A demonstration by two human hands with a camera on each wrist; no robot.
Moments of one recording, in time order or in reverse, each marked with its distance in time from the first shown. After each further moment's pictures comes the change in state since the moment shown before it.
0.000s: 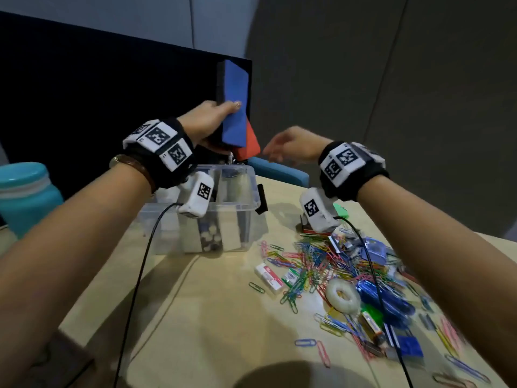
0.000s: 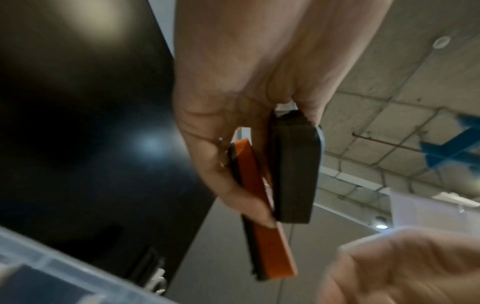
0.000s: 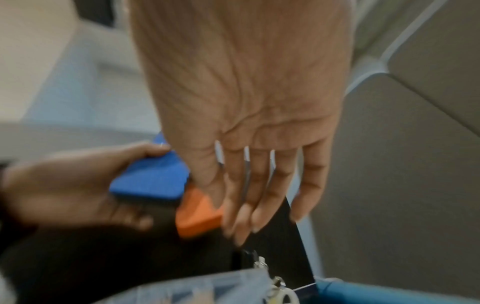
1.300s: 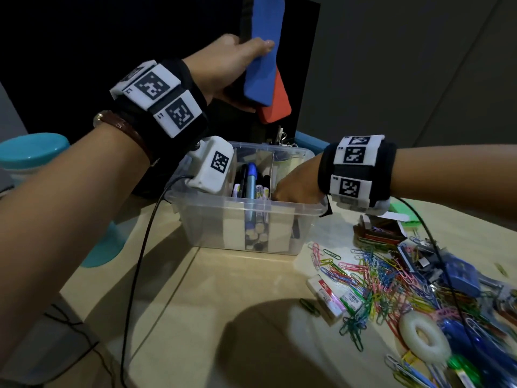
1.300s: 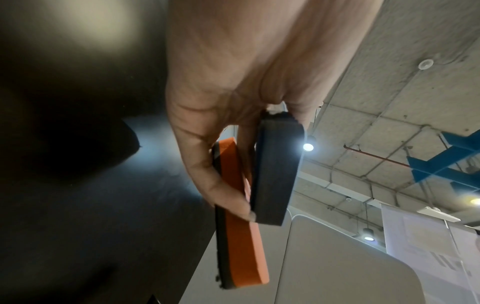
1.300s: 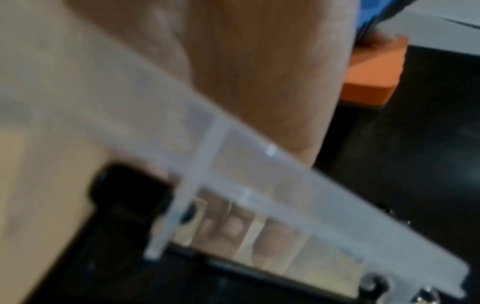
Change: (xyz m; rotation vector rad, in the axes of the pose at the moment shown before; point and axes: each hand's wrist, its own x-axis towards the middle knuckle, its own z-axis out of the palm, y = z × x) left_hand 0.028 -0.014 -0.068 0.119 0.025 0.089; right_hand 0.079 -0.033 0.122 -1.144 -0.895 -0.409
